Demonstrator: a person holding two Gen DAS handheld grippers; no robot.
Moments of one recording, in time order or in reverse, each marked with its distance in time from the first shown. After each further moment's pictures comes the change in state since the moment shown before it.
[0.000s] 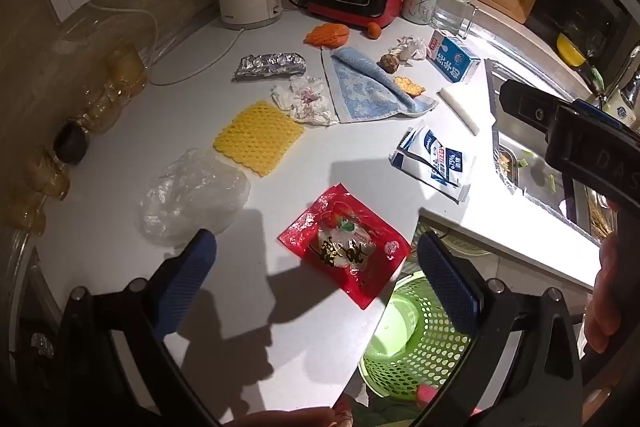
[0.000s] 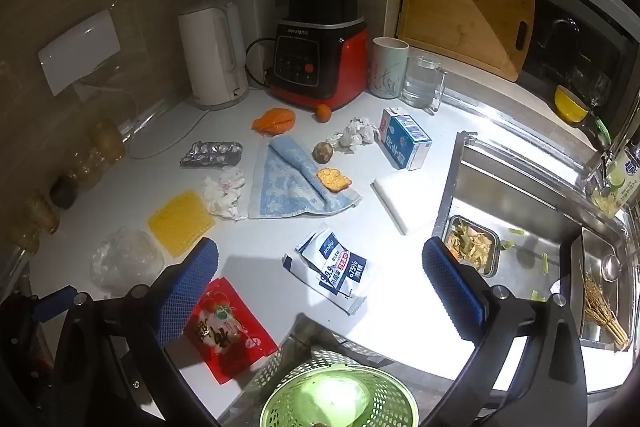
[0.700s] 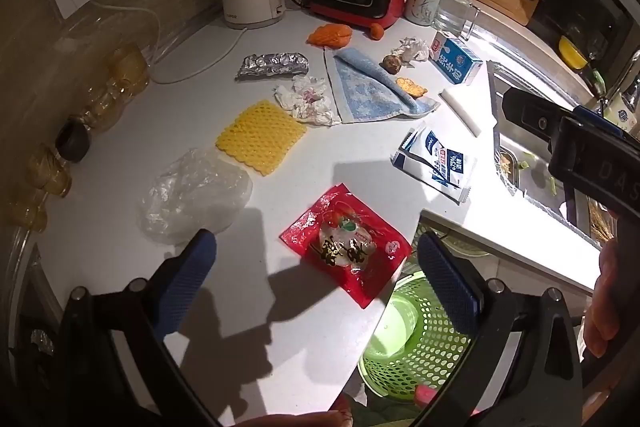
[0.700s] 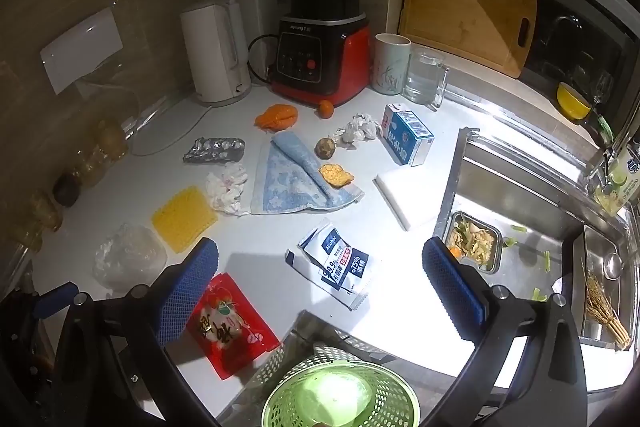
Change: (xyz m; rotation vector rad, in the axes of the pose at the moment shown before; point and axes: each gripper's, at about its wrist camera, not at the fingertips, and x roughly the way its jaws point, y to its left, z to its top) left arm -0.002 0.001 -0.003 -0.005 0.003 -0.006; right arm -0.002 0.002 -0.002 0.004 0.009 0.006
